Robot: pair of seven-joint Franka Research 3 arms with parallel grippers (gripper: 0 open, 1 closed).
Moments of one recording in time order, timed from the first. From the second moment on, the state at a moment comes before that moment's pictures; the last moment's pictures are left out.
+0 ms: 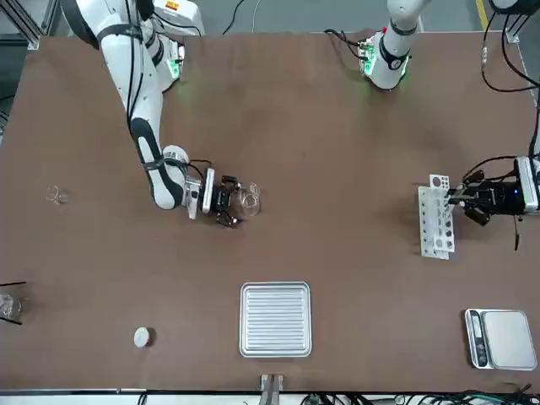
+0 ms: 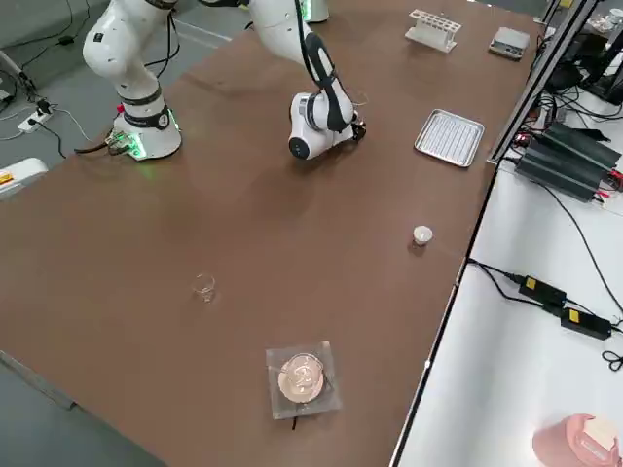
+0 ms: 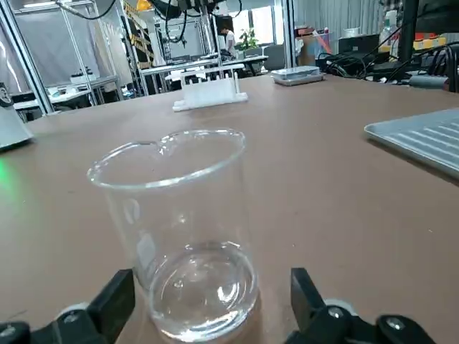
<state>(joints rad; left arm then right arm) 0.62 0.65 -0.16 -1.57 -0.94 1.26 2.40 0.45 0.72 -0.05 -2.07 1.97 1.99 -2.66</state>
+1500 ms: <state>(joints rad) -0.05 0.48 -0.17 -1.62 -0.96 1.94 1.83 0.46 0.74 -0.05 -2.04 2.00 1.99 -2.66</state>
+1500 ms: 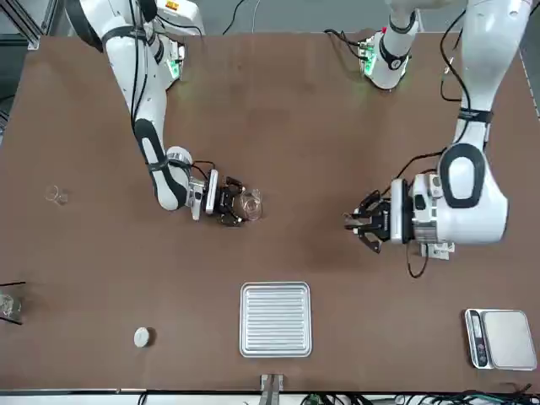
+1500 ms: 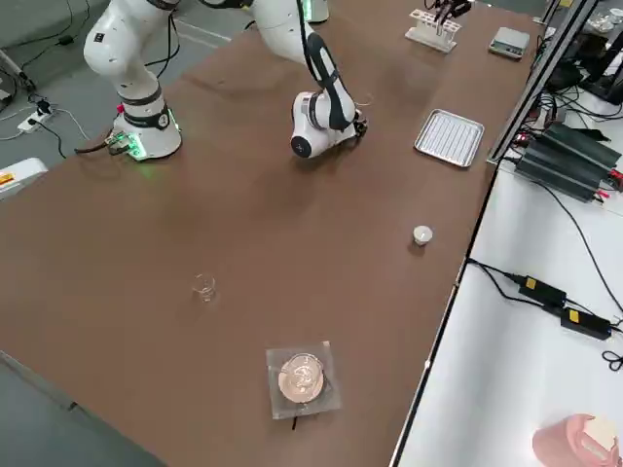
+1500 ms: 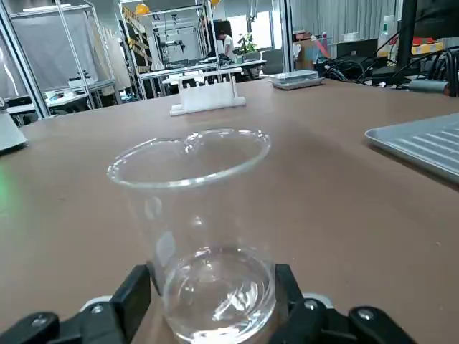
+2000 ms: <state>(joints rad) -0.30 0.50 -0.10 -1.64 -0.97 2.22 1.64 0.46 0.74 -0.05 -2.04 2.00 1.99 -2.66</state>
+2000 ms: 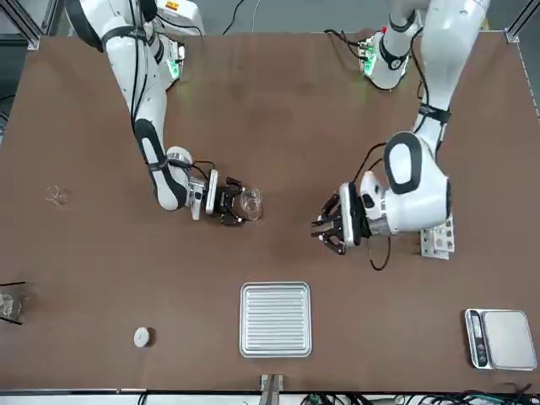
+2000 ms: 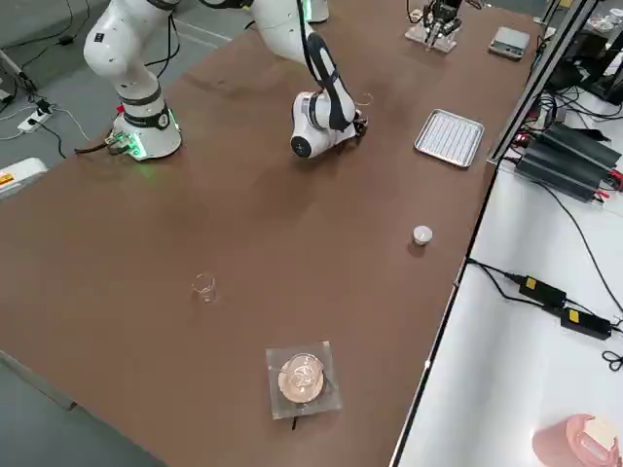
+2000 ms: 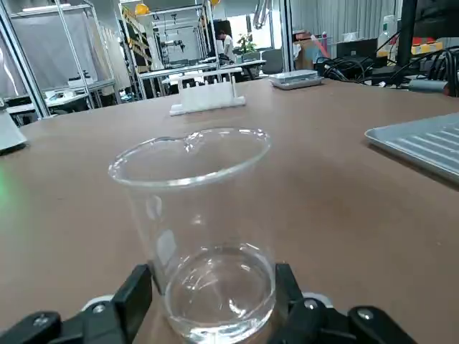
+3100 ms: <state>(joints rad) -1.00 0.60 0.34 -1.63 -0.86 2.33 1.39 0.46 0.74 -0.05 -2.04 2.00 1.99 -2.66</state>
